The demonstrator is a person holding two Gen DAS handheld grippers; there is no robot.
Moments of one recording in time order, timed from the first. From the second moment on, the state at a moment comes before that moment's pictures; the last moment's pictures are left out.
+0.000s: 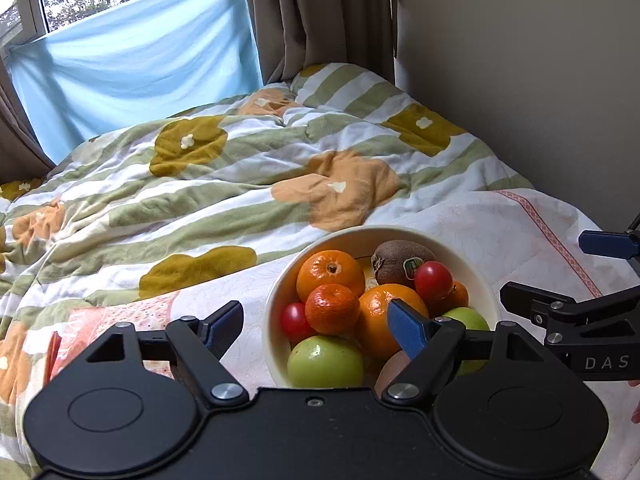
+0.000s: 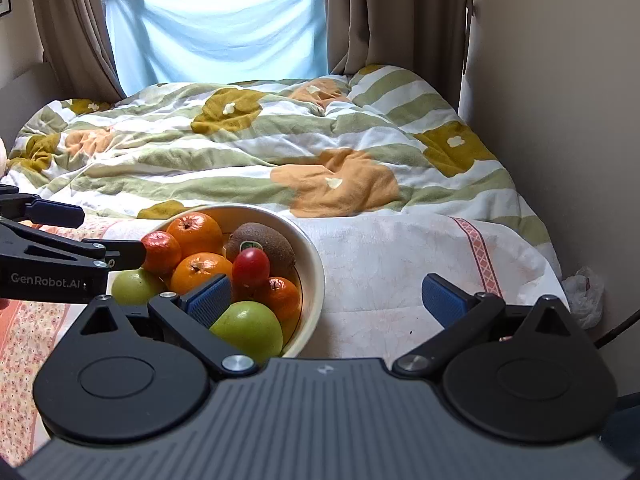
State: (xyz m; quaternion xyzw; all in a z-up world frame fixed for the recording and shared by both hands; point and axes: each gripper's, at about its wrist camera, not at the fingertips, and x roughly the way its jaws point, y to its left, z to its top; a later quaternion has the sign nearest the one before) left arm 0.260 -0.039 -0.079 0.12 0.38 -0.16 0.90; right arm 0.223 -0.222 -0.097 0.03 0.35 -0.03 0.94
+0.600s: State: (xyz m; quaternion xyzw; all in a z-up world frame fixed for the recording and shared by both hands) left arm 0.135 0.023 0.025 0.05 0.30 -0.09 0.95; right arm 0.136 -0.200 0.028 0.02 0.34 -0.01 0.94
